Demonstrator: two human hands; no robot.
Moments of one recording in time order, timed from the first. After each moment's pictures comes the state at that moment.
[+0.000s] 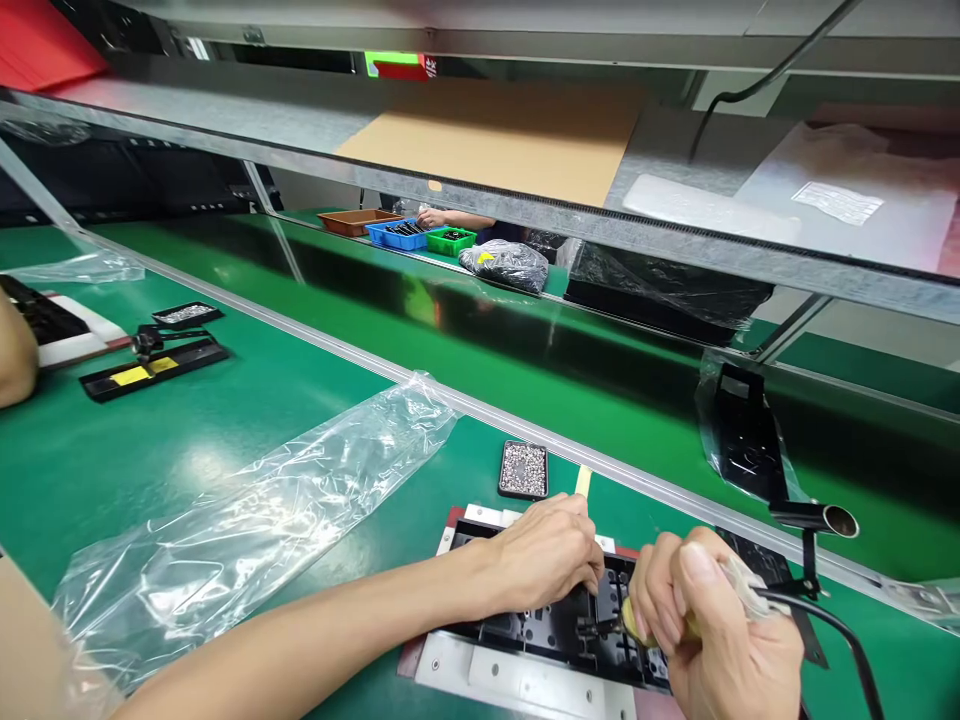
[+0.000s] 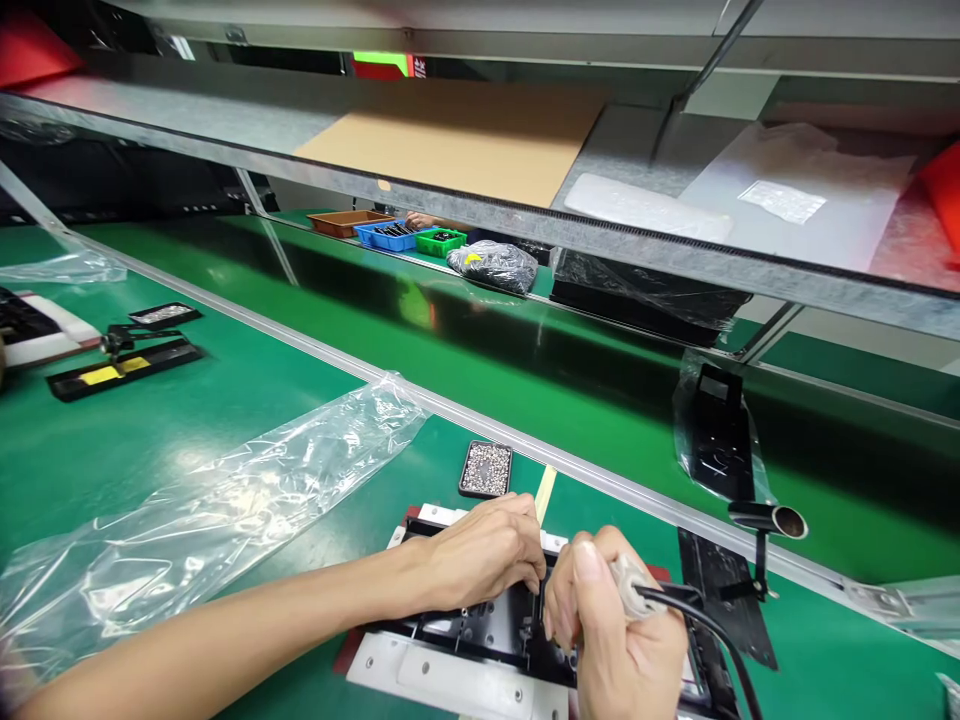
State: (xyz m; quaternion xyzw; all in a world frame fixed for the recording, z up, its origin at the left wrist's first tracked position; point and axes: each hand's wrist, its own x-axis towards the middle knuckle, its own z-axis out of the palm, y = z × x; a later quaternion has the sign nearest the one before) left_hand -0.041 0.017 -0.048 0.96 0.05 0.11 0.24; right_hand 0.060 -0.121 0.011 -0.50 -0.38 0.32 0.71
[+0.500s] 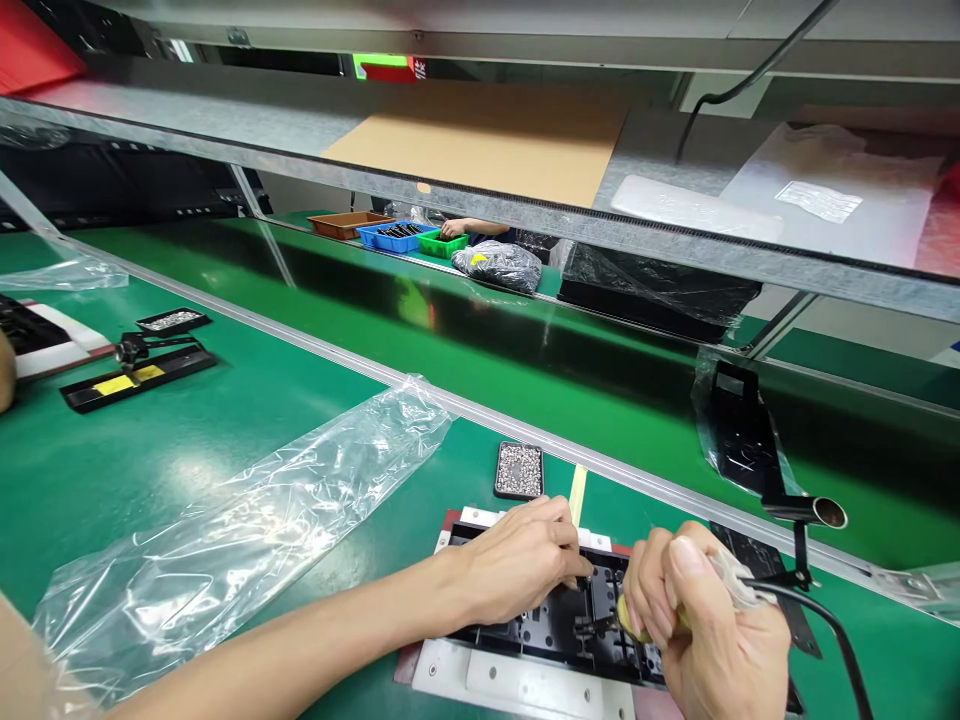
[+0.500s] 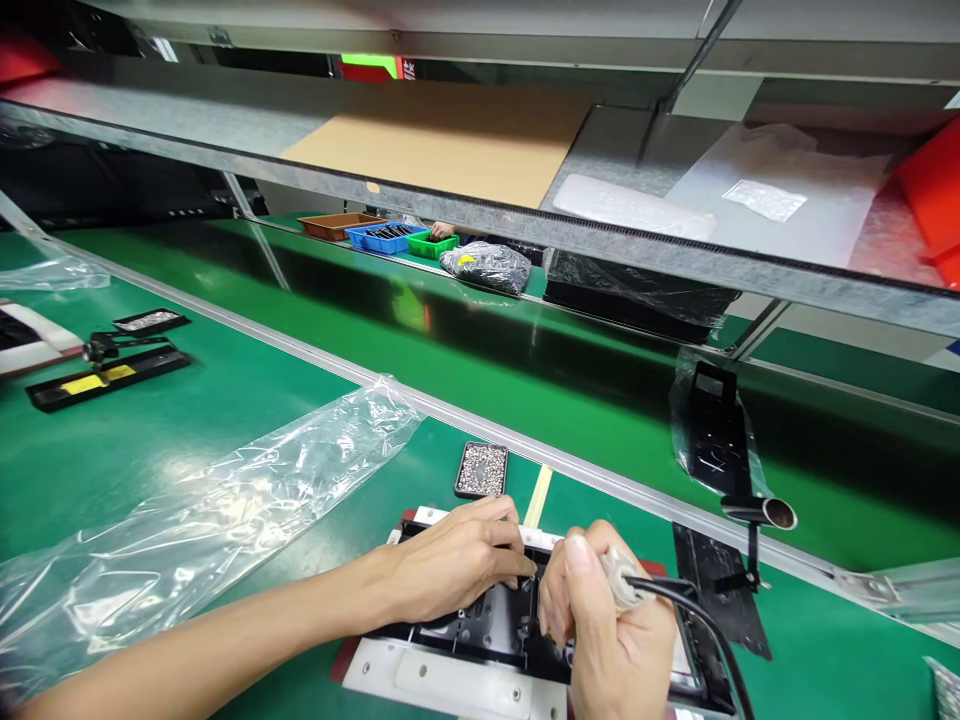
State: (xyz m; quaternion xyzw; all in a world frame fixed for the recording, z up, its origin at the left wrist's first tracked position) left_hand -0.068 0.017 -0.036 0.98 0.00 0.11 0.17; right_hand 0.061 -0.121 0.008 -0.50 -0.39 0.32 0.71
